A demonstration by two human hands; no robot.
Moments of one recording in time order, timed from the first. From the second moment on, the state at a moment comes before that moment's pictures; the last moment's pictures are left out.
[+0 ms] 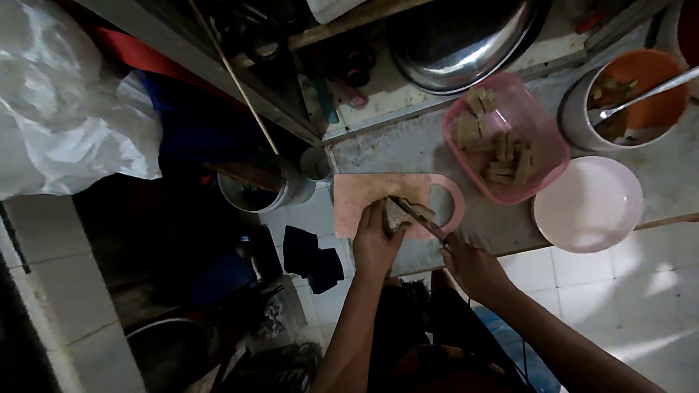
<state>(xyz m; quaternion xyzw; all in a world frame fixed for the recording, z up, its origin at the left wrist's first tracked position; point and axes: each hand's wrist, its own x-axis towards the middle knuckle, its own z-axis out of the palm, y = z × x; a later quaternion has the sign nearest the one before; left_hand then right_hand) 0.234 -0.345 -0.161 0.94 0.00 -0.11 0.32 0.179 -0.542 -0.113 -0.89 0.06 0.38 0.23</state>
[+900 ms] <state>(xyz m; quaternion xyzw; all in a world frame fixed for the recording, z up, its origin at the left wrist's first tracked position) 0.232 -0.348 -0.156 0.95 0.01 -0.10 0.28 0.193 -0.510 -0.129 -0.91 0.04 0.37 0.18</state>
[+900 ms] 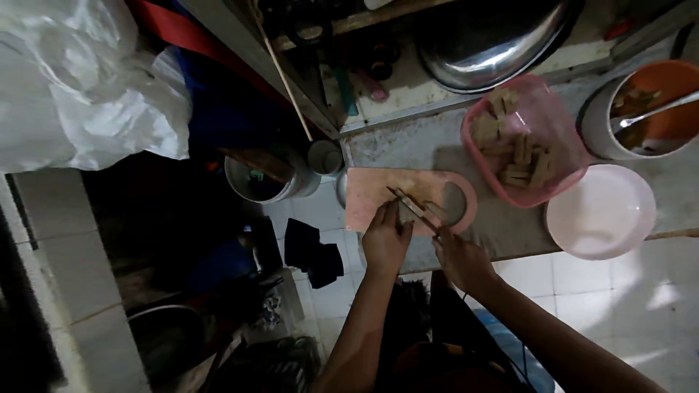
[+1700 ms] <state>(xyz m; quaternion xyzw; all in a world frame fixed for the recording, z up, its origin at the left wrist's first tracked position) 0.228 -0.339 -0.162 0.95 0.00 -0.09 0.30 0.164 -0.524 -0.107 -0.94 0.00 0.30 0.17</state>
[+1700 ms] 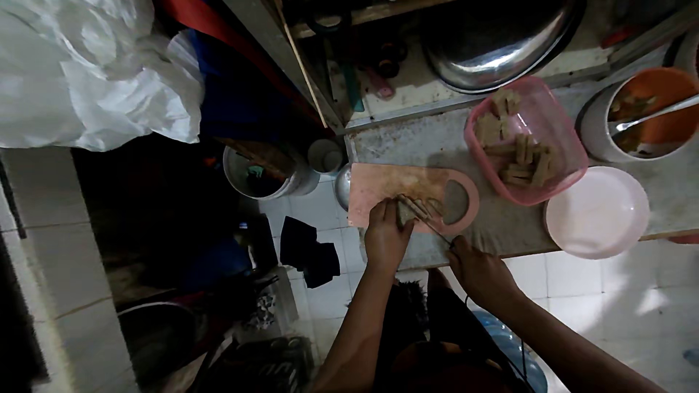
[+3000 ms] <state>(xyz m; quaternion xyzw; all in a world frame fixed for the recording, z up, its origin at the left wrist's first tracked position) 0.223 -0.323 -0.158 0.94 -0.01 -0.09 0.31 0.154 -0.516 -0.112 -0.94 0.00 0.29 0.17</state>
